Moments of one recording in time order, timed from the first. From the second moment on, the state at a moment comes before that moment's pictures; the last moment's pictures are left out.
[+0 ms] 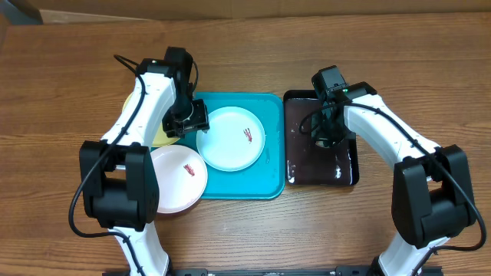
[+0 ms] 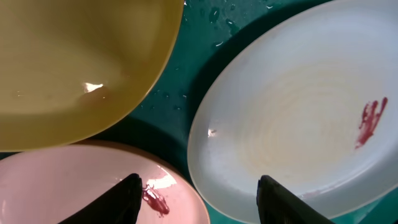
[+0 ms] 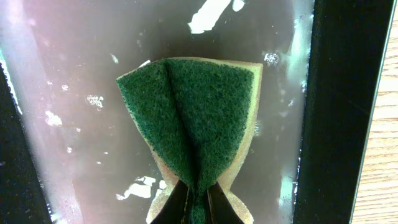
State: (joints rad) left arm -0.14 2.00 1.56 -1.17 0.10 -0.33; right arm 0.31 1.89 1.32 -0.89 0.09 0.38
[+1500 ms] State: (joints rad) left arm -0.14 2.00 1.36 -0.84 0.17 -0.31; right arm 0.31 1.89 1.46 -1.07 0.03 0.27
